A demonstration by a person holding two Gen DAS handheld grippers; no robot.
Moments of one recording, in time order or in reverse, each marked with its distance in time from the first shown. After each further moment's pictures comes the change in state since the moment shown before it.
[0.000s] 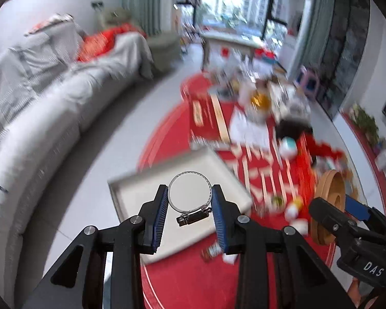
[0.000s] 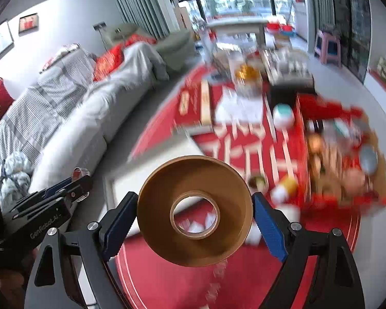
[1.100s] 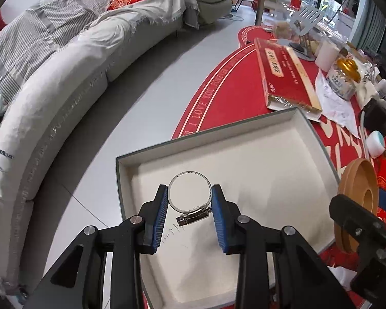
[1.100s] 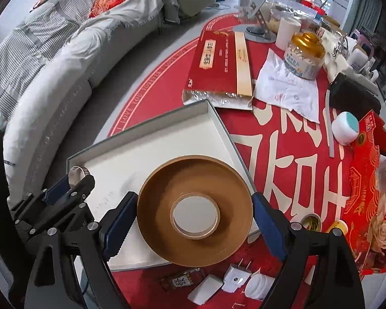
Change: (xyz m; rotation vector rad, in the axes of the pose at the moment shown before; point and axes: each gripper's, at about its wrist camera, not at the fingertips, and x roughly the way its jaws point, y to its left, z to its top) left arm 0.197 0.062 -0.037 -0.108 0.274 0.229; right arm 0.209 0.051 0.036 -0.171 0.329 -0.076
